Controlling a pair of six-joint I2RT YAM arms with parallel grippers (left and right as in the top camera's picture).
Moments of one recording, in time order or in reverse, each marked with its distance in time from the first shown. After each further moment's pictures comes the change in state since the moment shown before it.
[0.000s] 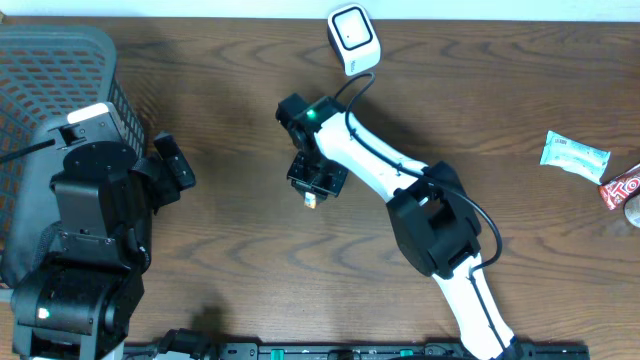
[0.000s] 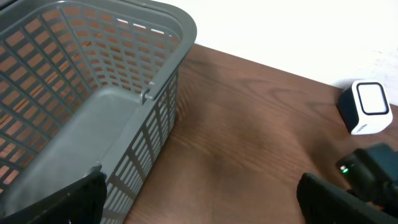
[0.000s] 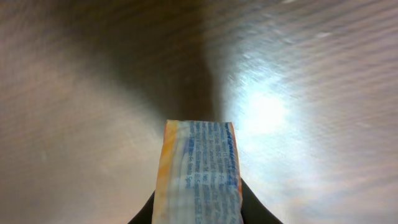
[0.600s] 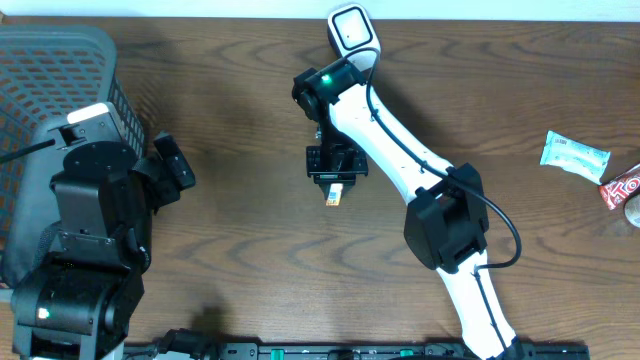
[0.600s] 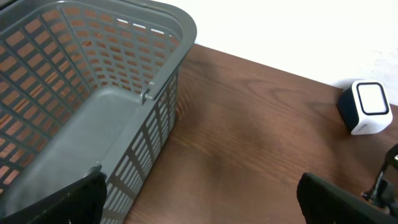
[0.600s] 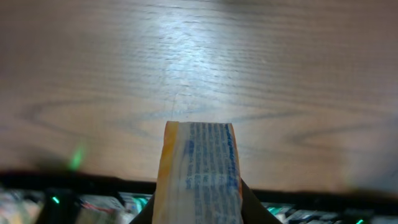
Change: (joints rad) left arm 0.000 0.000 0.000 0.000 0.000 0.000; right arm -0.059 0.000 0.242 -0.420 -0.045 -0.534
